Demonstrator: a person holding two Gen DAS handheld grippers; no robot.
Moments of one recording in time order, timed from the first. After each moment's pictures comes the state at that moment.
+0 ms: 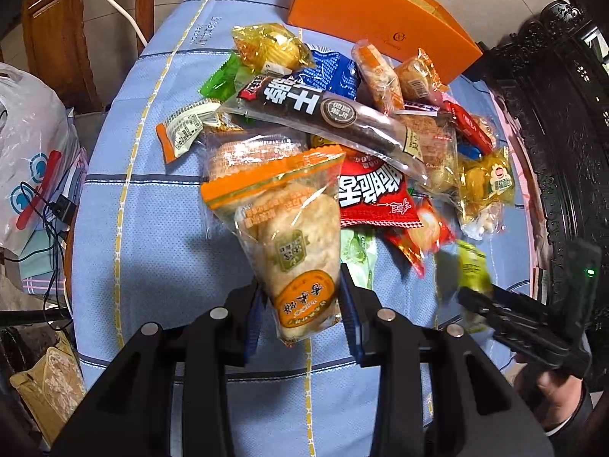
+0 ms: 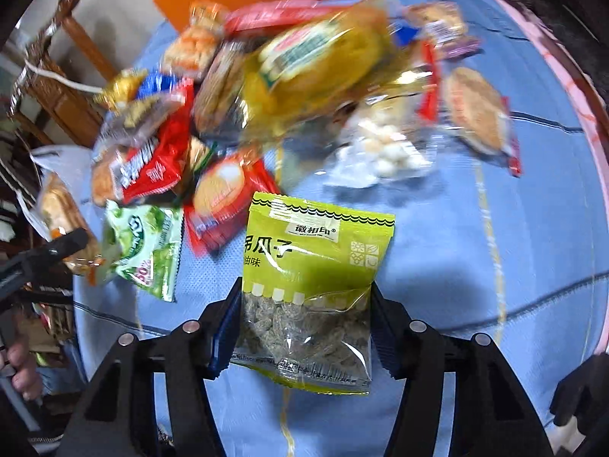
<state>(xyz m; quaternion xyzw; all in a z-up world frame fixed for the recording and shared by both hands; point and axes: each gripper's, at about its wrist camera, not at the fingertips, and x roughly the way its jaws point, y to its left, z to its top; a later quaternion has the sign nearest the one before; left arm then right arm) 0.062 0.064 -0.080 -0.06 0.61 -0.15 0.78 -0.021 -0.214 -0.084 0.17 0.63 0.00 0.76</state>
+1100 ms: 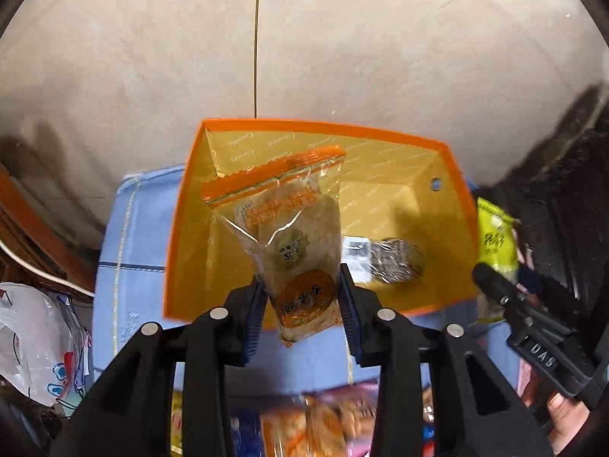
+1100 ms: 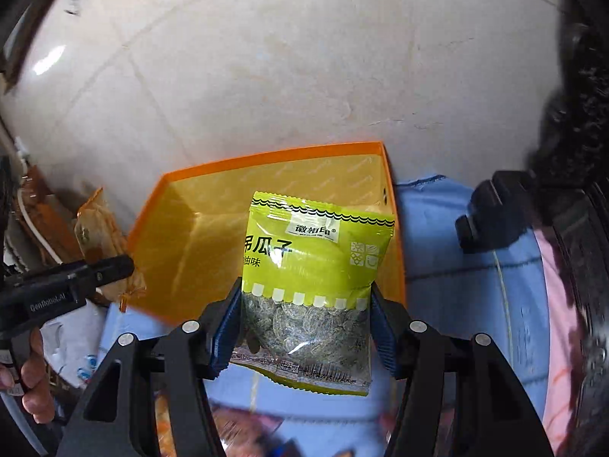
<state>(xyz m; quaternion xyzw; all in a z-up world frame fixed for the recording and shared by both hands) 0.396 -0.111 0.025 0.00 0.53 -0.11 0.84 0.327 -0.343 0.002 0.13 0.47 0.02 0.88</state>
